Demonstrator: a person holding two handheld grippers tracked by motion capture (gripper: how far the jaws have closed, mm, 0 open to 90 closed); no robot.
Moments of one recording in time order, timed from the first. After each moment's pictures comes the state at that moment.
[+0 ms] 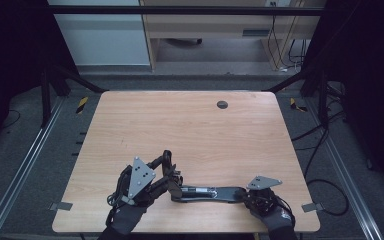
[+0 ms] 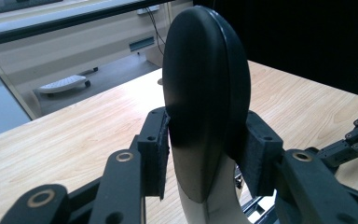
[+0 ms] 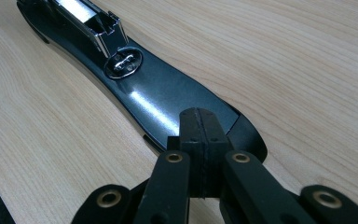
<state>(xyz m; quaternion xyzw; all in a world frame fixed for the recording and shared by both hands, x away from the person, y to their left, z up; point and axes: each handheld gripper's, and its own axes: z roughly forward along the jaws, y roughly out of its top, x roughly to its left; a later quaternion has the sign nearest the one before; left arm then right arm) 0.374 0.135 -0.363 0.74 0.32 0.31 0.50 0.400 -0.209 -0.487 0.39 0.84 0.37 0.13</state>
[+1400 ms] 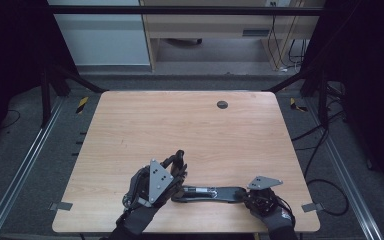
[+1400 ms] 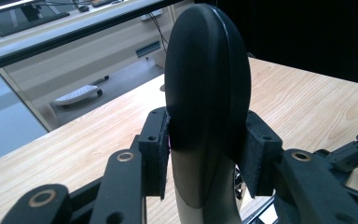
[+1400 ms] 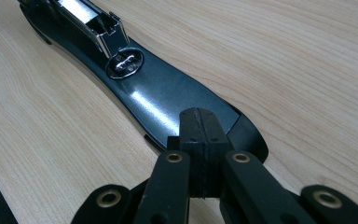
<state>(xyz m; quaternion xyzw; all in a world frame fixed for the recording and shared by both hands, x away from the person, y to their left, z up) 0.371 0.104 -0.364 0.75 0.30 0.35 0.48 0.400 -0.210 -0.488 0.39 0.83 0.37 0.13</state>
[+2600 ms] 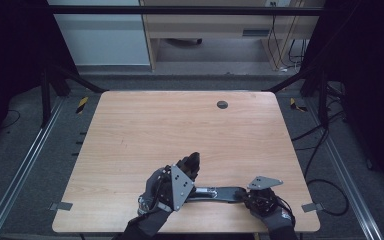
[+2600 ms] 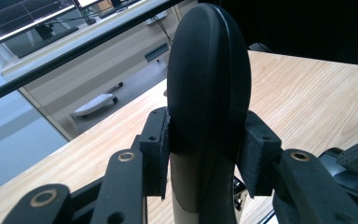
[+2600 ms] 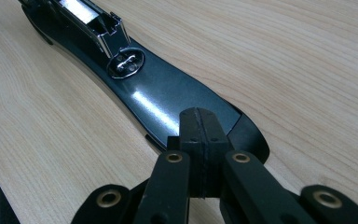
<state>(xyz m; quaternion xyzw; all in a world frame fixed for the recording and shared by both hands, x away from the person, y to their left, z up) 0.366 0.065 -0.371 0.76 0.27 0.40 0.44 0.400 -0.210 -0.488 0.39 0.83 0.37 0.13</state>
